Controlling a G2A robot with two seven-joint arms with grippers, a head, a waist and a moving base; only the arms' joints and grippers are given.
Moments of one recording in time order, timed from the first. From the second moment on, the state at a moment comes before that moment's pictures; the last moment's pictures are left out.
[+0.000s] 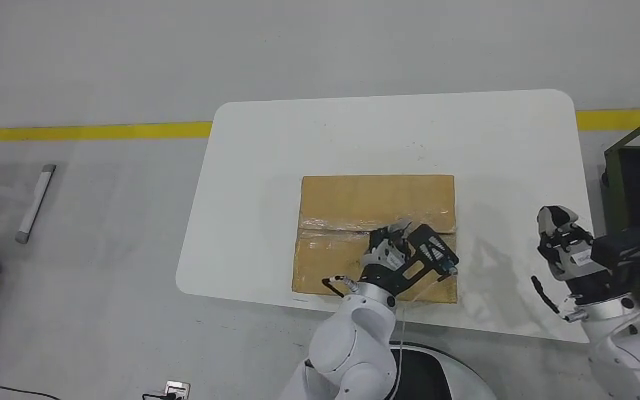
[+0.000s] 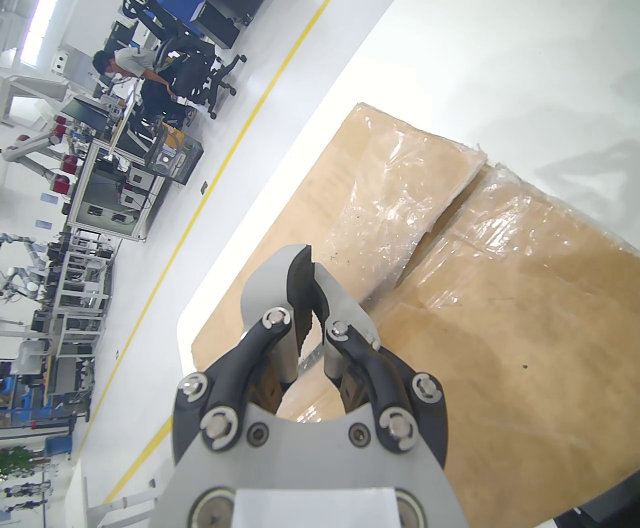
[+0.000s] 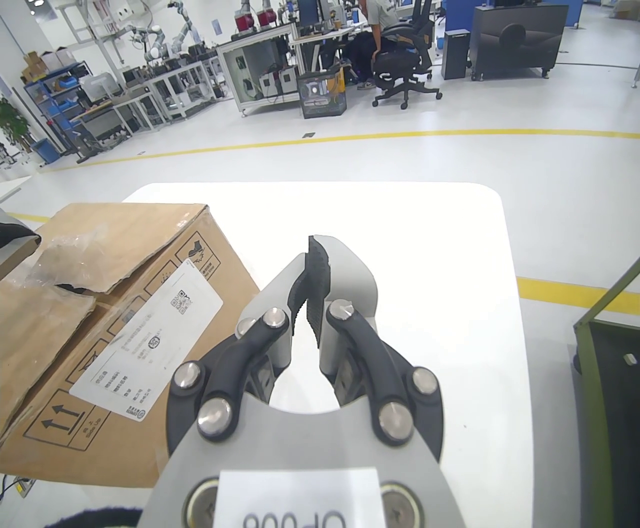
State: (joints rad) left arm 1.27 -1.57 -0.84 -2.01 2.30 -0.27 -0.65; right arm -1.80 -1.21 1.80 -2.03 -1.04 -0.24 -0.11
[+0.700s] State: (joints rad) left arm 1.17 -1.60 -0.77 -1.93 2.32 -0.34 -0.71; right arm -1.79 -1.22 1.83 -2.02 -1.03 -0.25 -0.10
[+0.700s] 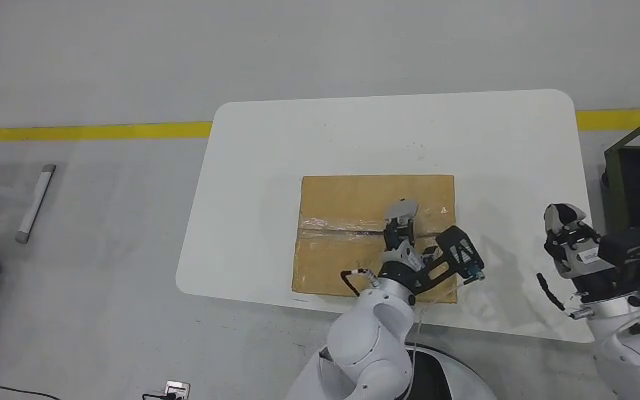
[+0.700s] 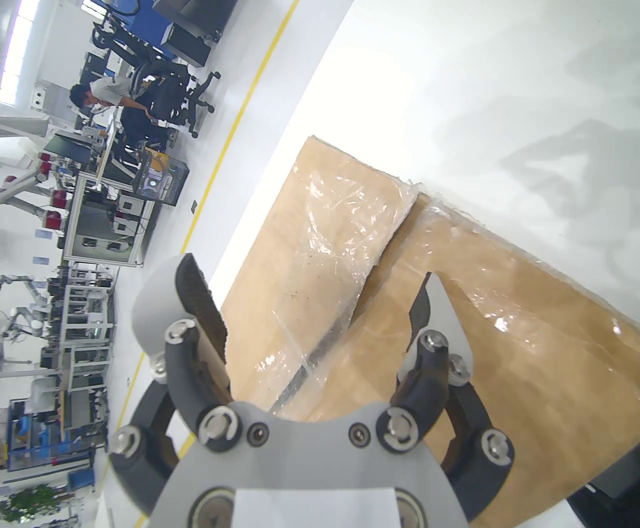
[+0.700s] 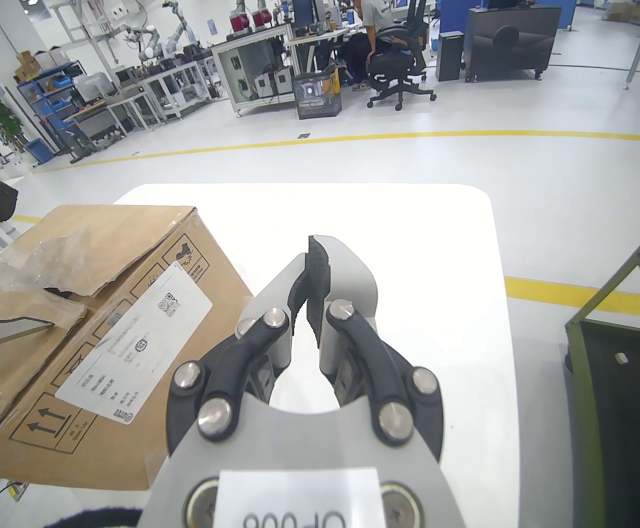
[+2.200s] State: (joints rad) left arm 1.20 -1.63 -0.80 -1.95 2.48 -0.31 -0.69; right arm -1.81 -1.23 1.81 -2.04 -1.04 -0.26 -0.11
